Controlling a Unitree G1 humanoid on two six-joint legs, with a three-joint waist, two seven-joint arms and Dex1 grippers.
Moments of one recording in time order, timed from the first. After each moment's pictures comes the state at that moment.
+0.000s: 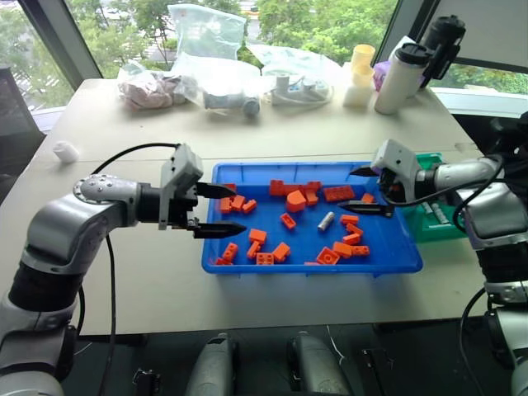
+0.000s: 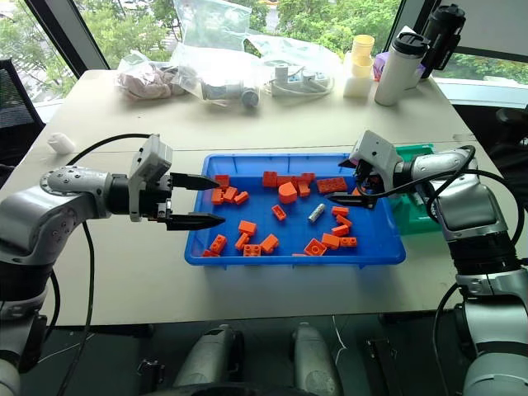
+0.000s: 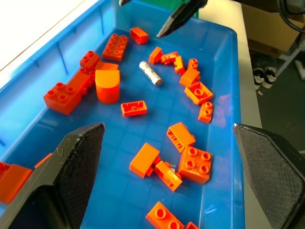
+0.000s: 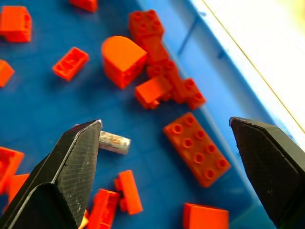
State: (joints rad) left arm -0.56 0.80 -0.04 -0.30 -0.64 0.84 -1.08; right arm -0.63 -0.84 0.10 0.11 0.17 0.45 1.20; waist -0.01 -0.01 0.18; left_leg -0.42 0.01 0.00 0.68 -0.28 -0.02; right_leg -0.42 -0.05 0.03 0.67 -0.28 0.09
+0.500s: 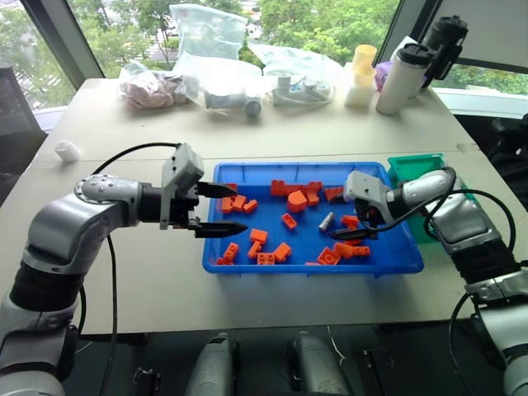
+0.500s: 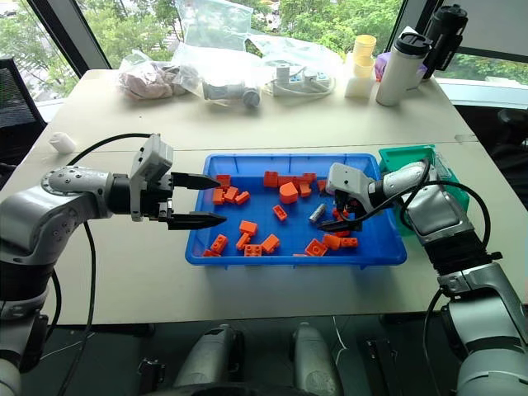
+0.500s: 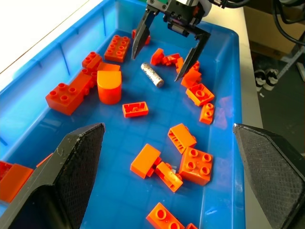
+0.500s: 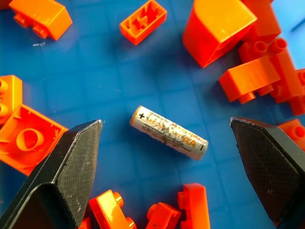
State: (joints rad) left arm -0.56 0.80 -0.04 -0.30 -0.65 0.84 -1.06; right arm -0.71 -0.78 0.29 0.30 0.06 0.27 1.32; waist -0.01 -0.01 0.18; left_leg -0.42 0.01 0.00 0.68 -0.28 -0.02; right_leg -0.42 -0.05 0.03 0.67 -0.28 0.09
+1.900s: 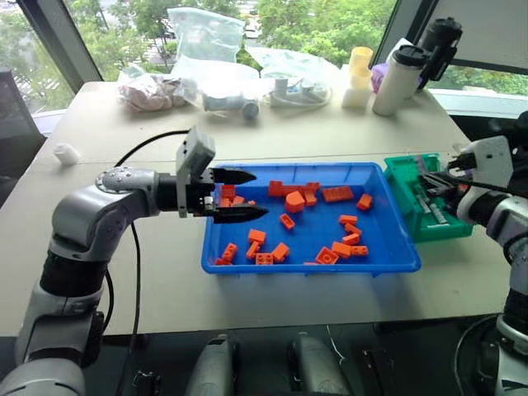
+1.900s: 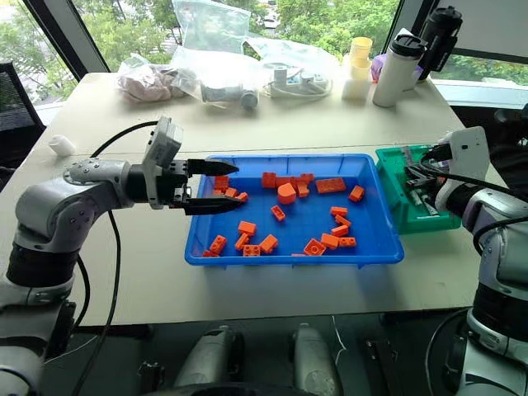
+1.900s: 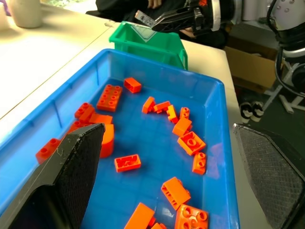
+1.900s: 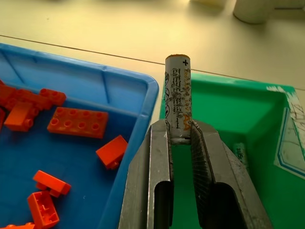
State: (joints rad) left arm -0.65 0.67 -0.06 -0.23 -0.70 0.84 -1.03; right arm -0.39 -0.68 -0.48 -0.31 0.23 1.13 0.54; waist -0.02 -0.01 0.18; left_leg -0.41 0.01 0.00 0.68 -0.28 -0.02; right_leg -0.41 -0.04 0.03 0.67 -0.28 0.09
